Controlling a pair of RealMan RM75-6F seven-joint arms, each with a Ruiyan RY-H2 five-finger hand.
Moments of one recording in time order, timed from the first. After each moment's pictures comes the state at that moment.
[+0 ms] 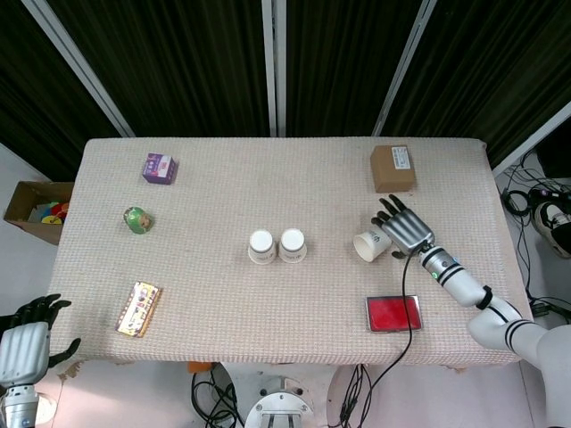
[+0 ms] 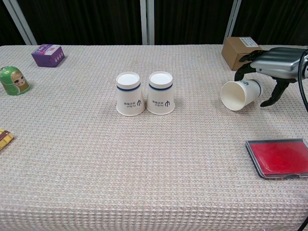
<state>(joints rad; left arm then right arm) 0.10 -1.32 0.02 -1.51 1.45 1.56 0.13 0.80 -1.51 -0.09 -0.92 -1.51 0.89 0.08</state>
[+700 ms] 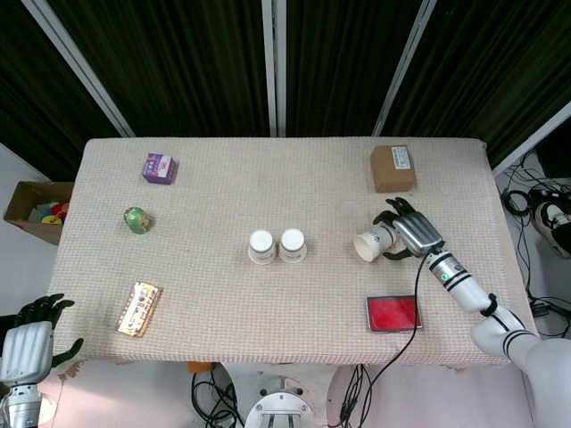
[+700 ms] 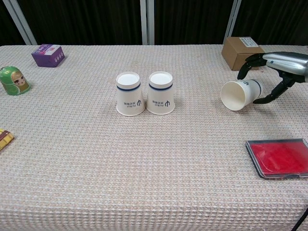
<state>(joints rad) 0.10 -1.31 0.02 -1.55 1.45 1.55 0.17 0.71 -1.61 -0.07 -0.72 -1.57 1.03 0.59</state>
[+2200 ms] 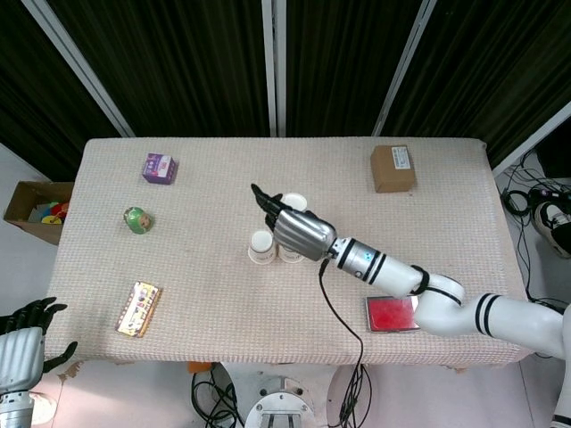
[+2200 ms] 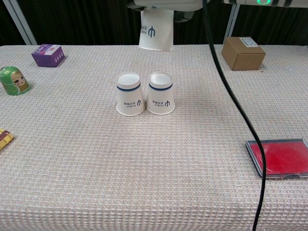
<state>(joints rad) 0.13 -1.33 0.03 -1.46 1.48 1.59 0.06 1.11 -1.31 0.22 -1.55 -1.61 0.80 -1.12</state>
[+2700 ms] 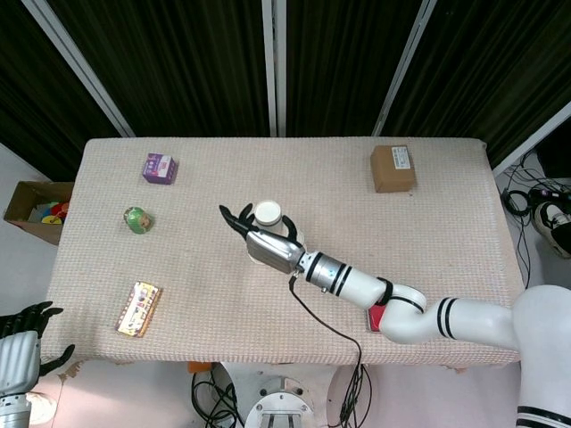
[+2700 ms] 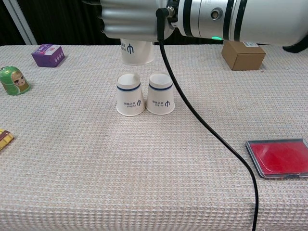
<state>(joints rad) 0.14 -1.36 0.03 -1.38 1.47 1.58 -0.02 1.14 -1.48 0.20 -1.52 -1.47 0.80 -1.51</state>
